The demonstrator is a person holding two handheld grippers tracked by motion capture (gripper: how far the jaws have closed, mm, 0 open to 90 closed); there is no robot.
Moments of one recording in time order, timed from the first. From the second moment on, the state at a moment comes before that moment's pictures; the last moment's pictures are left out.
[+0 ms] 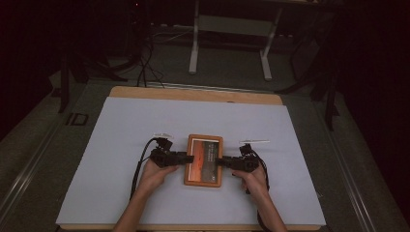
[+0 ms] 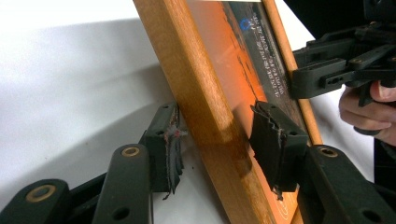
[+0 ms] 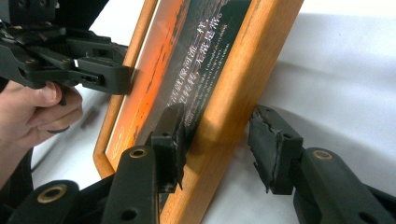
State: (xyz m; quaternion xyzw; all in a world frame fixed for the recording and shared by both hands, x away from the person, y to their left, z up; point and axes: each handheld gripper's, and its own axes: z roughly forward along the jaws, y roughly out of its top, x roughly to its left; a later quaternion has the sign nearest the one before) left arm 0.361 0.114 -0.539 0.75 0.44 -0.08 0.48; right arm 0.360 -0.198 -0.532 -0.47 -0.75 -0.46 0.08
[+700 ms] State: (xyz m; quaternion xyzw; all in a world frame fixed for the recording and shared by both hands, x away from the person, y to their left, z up) left arm 0.324 0.132 -0.518 0.73 0.47 0.04 0.49; right arm 0.352 -0.210 -0.516 -0.47 -0.75 -0.47 0.02
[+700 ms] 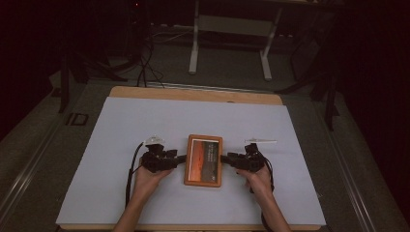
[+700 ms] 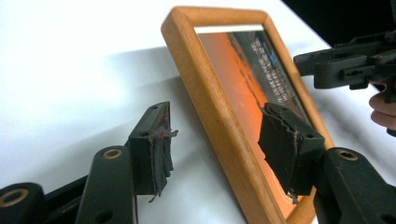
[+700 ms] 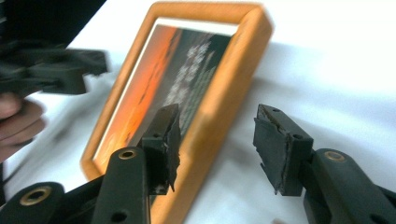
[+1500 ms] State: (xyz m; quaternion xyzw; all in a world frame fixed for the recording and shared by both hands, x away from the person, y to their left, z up) left arm 0.285 0.141 -0.514 0.74 0.45 0.07 0.50; right arm 0.356 -0.182 -0.484 -0.41 -0.80 -0.41 -0.16
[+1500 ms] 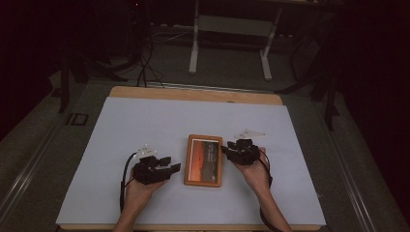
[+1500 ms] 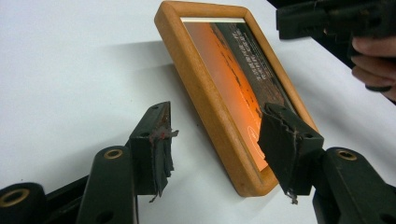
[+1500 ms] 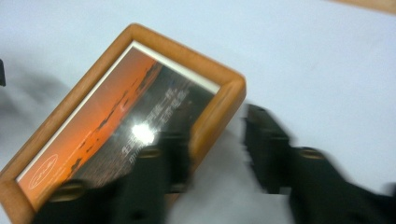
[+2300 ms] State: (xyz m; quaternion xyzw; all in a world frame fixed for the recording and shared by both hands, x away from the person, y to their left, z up) left arm 0.283 0.136 -0.517 0.75 0.43 0.06 0.49; right arm 0.385 -0.151 -0.488 -0.38 -0.82 -0.39 -0.18
